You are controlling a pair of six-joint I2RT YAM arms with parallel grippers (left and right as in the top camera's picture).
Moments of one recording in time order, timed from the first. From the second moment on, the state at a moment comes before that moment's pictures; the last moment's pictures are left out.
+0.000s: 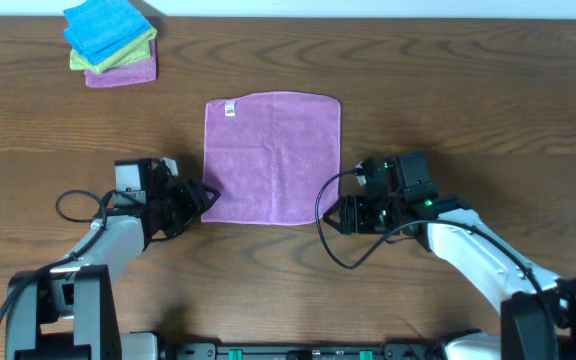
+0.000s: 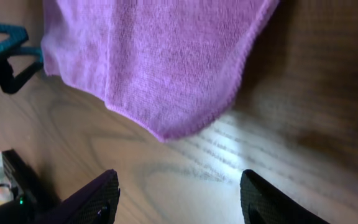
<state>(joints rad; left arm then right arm) 0.06 1.54 0.56 -0.15 0.58 -0.61 0.30 1.50 0.69 -0.33 -0.57 0.36</state>
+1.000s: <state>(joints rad) 0.06 1.54 0.57 -0.23 0.62 -0.56 0.30 1.62 0.69 -0.18 -0.54 0.40</state>
